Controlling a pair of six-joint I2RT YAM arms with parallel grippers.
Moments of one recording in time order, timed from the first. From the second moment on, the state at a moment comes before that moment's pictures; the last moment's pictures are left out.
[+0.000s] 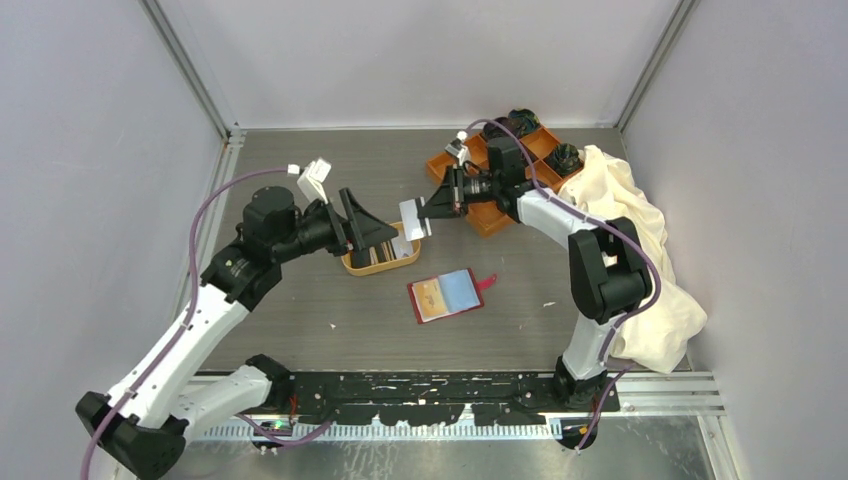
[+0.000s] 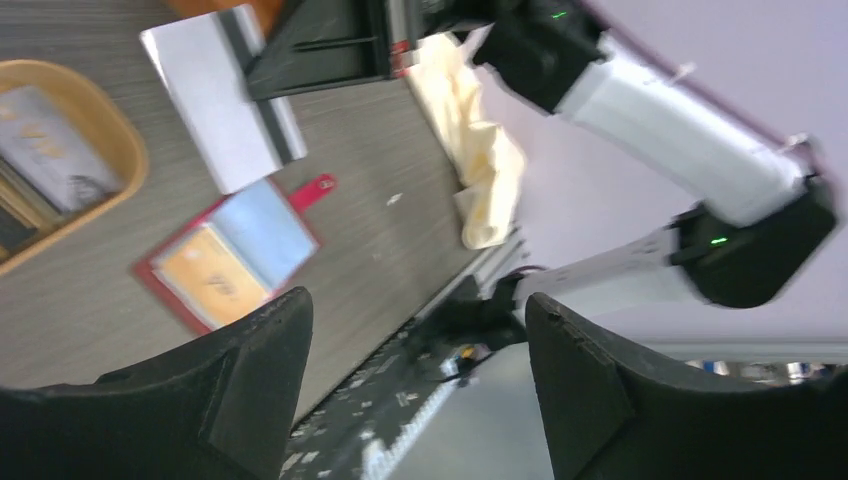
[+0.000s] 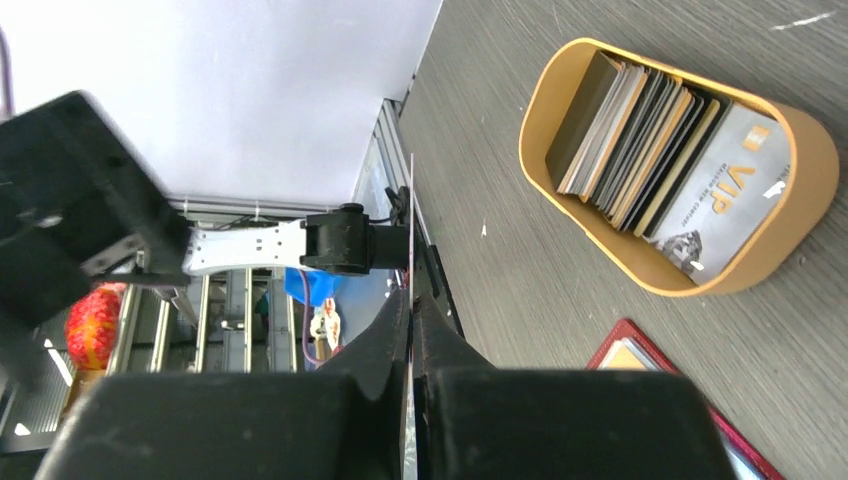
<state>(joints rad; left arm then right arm) -0.48 0.94 0.96 -0.34 0.46 -0.77 0.36 1.82 1.25 0.07 -1.12 0.73</state>
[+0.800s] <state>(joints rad) -1.40 1.47 1.99 -0.85 -0.54 -0.92 0.30 1.74 1.20 -0.12 -1.14 0.55</state>
